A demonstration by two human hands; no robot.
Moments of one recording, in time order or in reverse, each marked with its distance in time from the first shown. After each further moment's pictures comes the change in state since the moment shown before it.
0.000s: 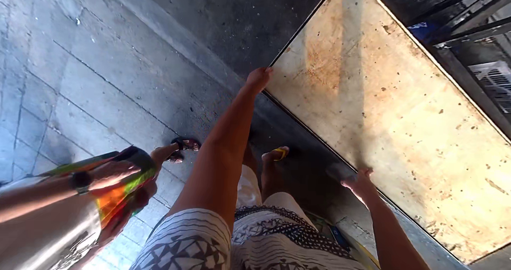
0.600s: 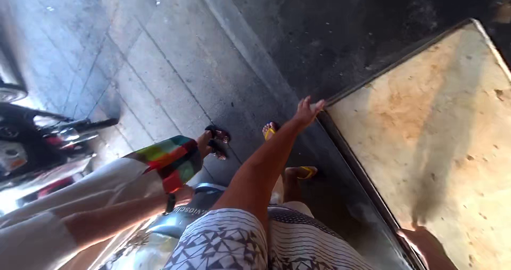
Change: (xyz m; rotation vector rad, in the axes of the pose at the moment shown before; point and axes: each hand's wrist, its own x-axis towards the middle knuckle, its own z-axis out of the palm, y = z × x) left_hand -0.026 -0.081 -0.005 -0.542 0.114 0.058; right_hand -0.003 -0.047 -0.048 -0.238 -0.037 -0.001
